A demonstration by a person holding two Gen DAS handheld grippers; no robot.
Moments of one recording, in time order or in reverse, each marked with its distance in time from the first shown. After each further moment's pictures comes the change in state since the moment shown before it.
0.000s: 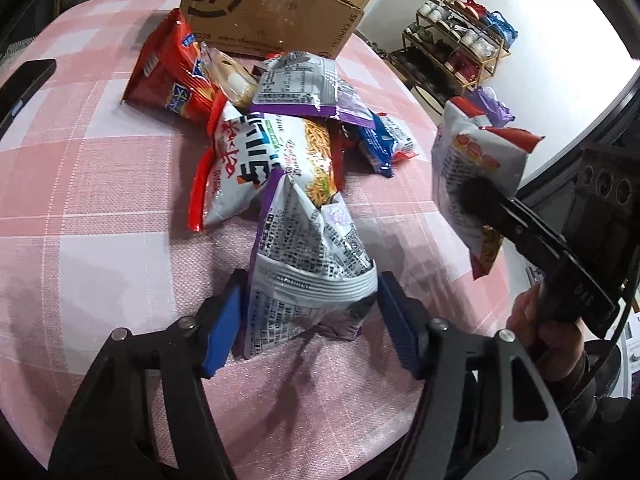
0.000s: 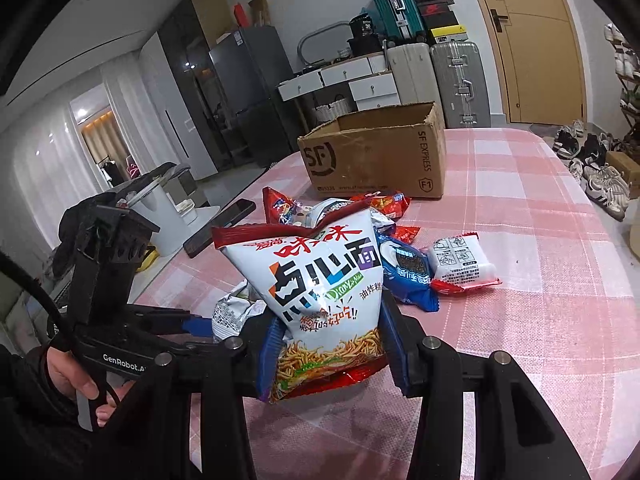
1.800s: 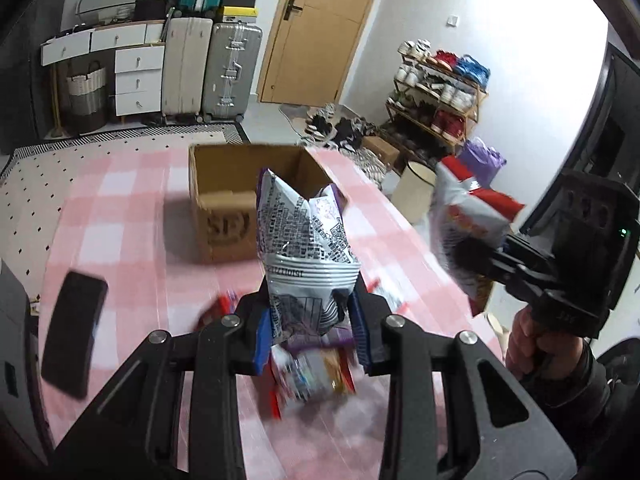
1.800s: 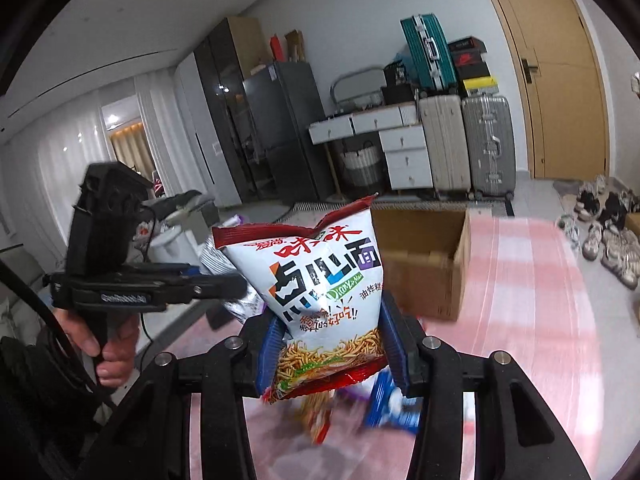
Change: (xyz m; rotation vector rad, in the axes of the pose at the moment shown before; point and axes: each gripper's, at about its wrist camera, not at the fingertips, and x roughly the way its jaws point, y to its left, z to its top) left arm -0.157 -0.027 0.137 0.170 -0.296 0.062; right arm -0.022 0.013 0.124 -0.111 -0.157 0.069
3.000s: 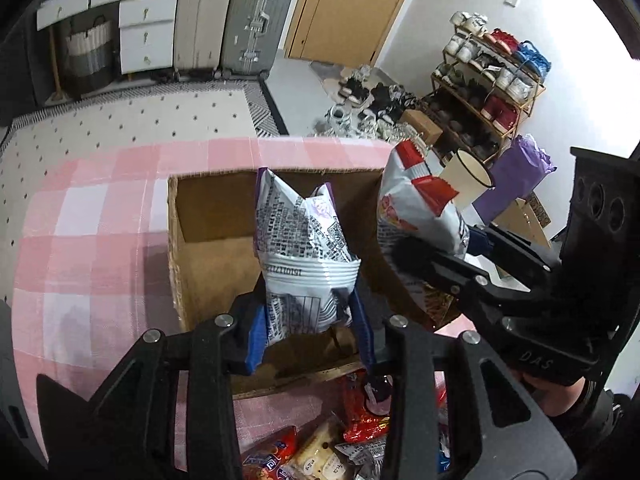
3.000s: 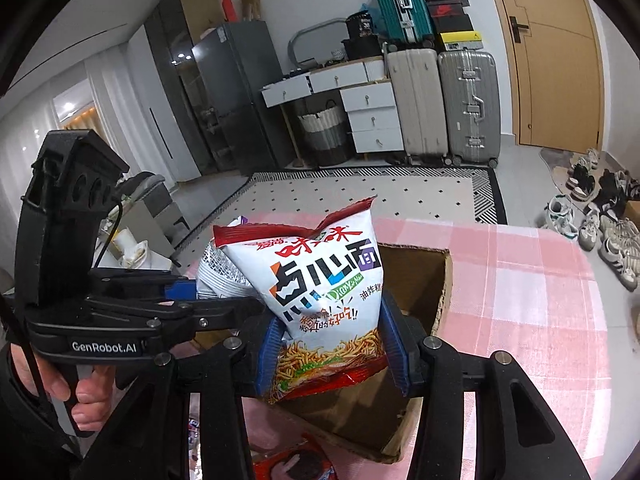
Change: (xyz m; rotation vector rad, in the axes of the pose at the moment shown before) left arm 0.236 0.084 0.131 -0.090 0.212 0.079; right arm 0.219 -0.125 0.085 0.063 0.192 -0.103
